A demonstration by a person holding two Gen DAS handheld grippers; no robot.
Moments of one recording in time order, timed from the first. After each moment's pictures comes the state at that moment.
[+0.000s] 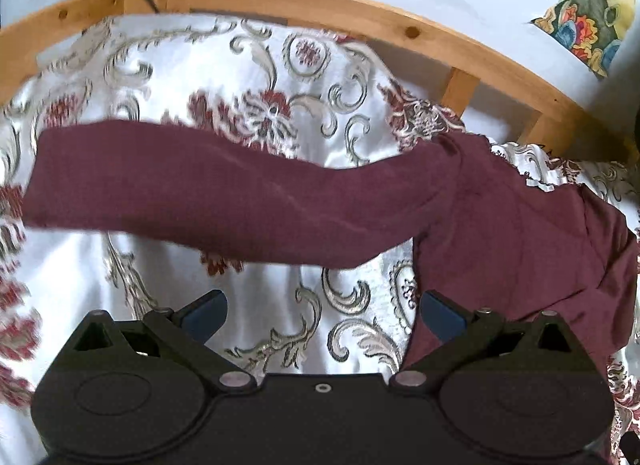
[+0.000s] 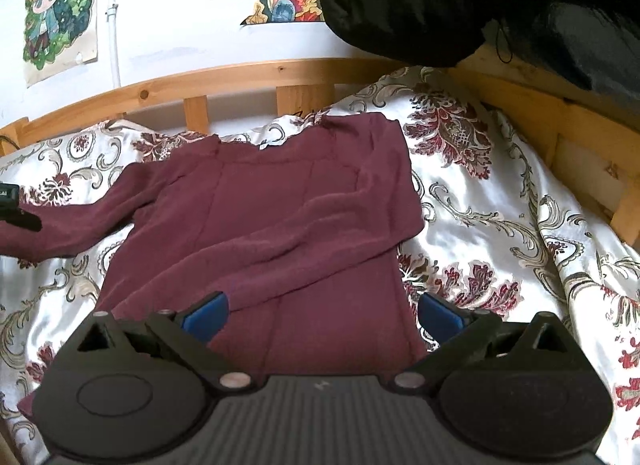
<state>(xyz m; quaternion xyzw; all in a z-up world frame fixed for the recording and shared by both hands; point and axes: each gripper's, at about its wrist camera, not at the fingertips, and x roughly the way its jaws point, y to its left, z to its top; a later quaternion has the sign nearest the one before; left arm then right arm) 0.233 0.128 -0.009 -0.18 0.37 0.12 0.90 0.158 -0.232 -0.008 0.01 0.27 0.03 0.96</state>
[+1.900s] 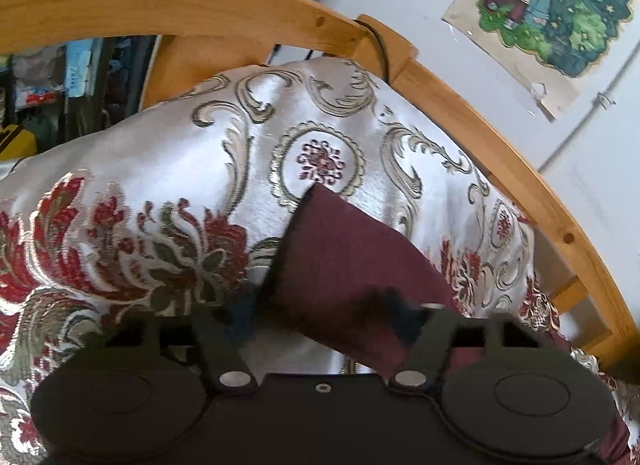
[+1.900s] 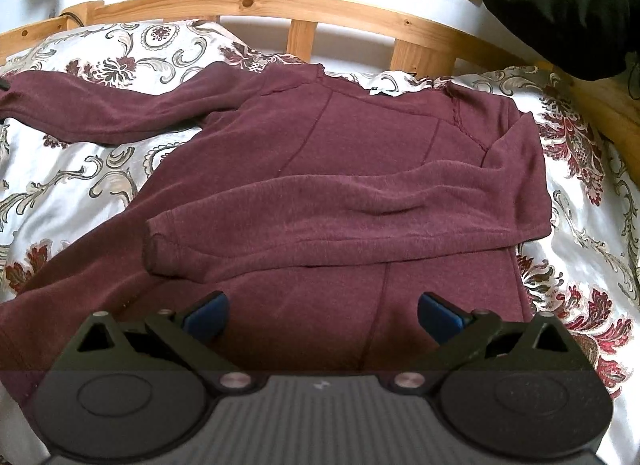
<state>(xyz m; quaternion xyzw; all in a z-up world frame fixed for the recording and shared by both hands) 0.166 0.295 -0.015 -0.36 0.22 0.28 0.86 0.190 -0.148 -0.069 -0.12 0.30 0.12 0.94</state>
